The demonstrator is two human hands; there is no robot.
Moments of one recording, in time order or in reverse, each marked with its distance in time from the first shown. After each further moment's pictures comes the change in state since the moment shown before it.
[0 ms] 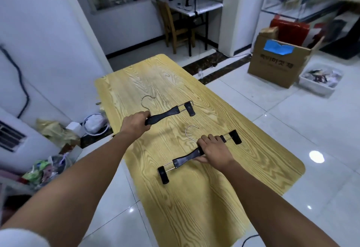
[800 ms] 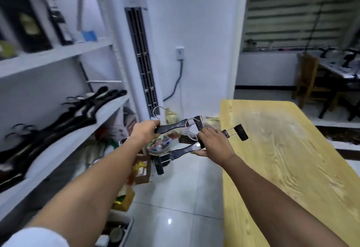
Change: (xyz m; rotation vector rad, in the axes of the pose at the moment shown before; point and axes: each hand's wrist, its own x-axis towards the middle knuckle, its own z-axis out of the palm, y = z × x) left_hand -0.319 -0.193 -0.130 0.143 0.161 -0.674; right_hand 0.105 -0.287 -0.157 0.198 0.502 -0.713
